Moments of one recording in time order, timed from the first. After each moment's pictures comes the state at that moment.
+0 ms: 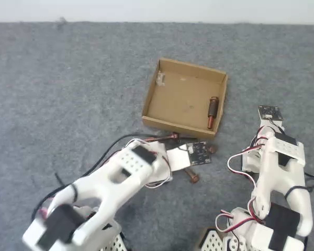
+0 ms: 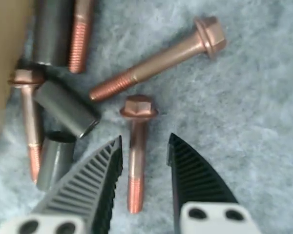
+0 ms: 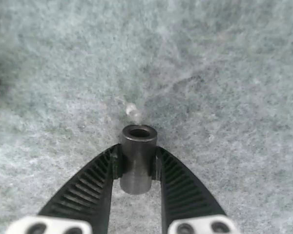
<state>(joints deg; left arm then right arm) 33.0 -12.4 55.3 50.1 -34.9 18.9 -13.2 51.5 56.1 16.7</state>
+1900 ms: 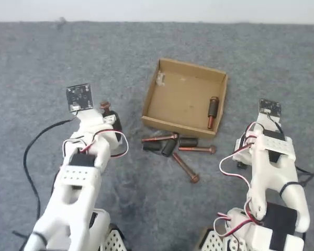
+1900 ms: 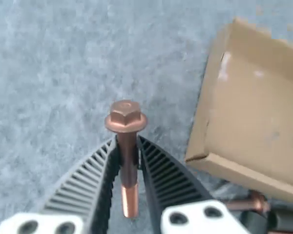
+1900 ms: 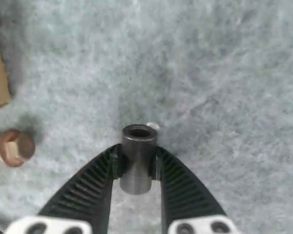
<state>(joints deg) -1.7 -37.1 73.2 18.8 20.4 12.4 -12.9 51.5 50.9 -0.9</state>
